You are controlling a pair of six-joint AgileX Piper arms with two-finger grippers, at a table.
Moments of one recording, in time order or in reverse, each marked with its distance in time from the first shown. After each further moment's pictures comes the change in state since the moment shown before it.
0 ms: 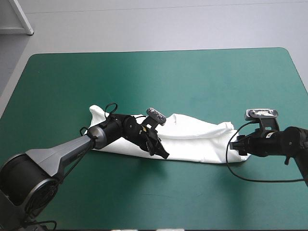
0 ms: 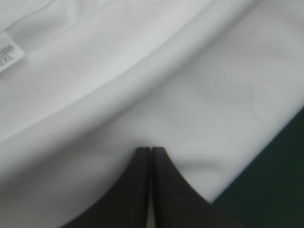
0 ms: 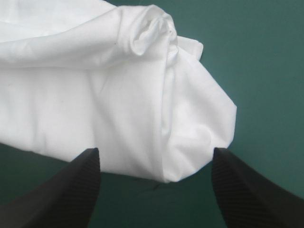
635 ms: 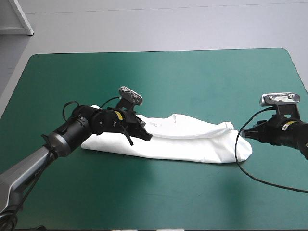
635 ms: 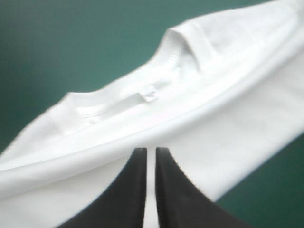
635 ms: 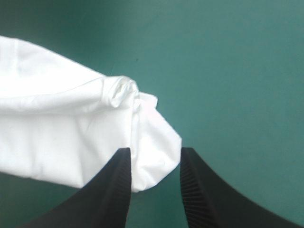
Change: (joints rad) left arm 0.083 -0.290 0.008 0.187 0.009 -0.160; right arm 0.000 -0.114 -0.191 -0.174 0.098 0.123
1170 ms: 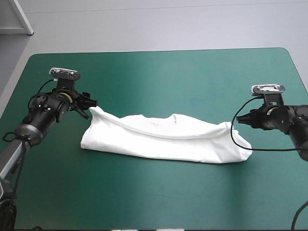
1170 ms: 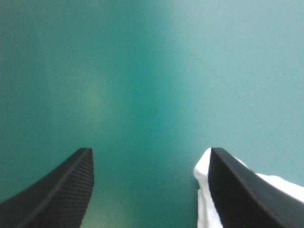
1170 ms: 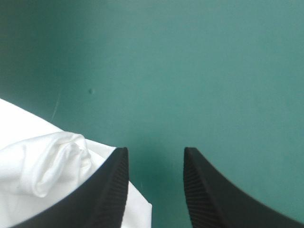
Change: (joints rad) left arm 0.428 -0.006 0.011 0.575 -0.142 -0.458; right arm 0.000 0.294 0.004 -0.102 -0.264 0.059
